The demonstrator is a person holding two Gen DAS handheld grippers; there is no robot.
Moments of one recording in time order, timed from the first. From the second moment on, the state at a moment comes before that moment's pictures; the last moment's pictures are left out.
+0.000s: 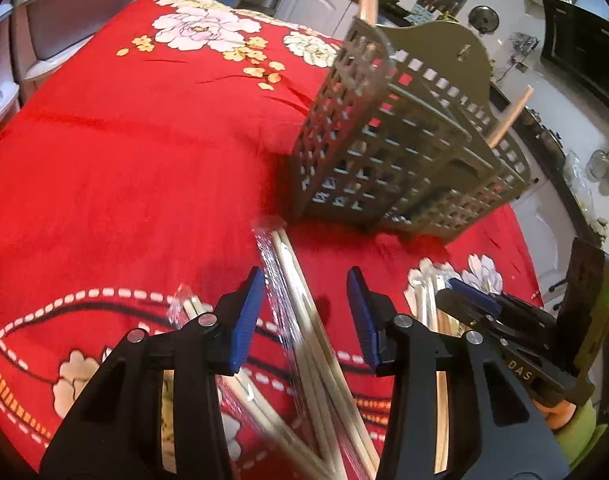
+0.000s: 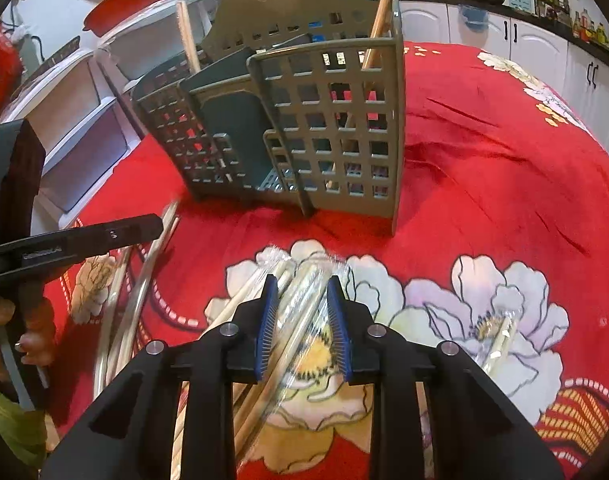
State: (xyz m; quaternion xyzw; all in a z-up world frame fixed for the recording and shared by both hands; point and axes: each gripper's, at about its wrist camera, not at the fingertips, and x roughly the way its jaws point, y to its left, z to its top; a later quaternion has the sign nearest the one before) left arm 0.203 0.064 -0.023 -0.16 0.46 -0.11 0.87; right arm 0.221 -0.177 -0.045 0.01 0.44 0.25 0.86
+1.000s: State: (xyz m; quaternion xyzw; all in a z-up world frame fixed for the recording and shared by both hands) left arm 0.196 0.083 0.025 -0.18 0.40 -0.10 0.89; right arm 0.224 -0.233 -0.026 0.06 0.40 0.22 0.89
